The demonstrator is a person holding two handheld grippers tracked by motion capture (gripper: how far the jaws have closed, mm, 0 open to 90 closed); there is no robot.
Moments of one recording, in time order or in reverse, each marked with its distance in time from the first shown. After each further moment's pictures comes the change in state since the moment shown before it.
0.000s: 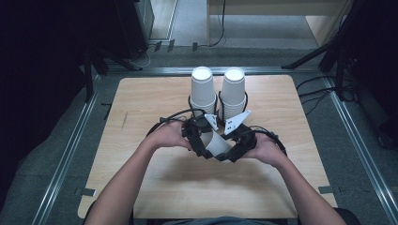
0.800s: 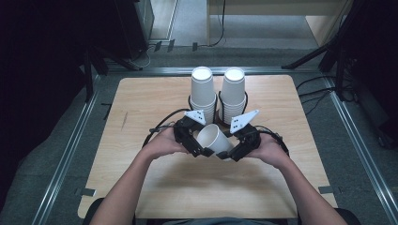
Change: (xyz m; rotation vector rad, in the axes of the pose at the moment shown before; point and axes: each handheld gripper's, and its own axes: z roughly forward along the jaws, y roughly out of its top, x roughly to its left) left arm -0.009 -0.028 -0.015 -0.304 -0.027 -0.175; right arm 0.003 -0.005 -0.013 -0.096 -0.002 0.001
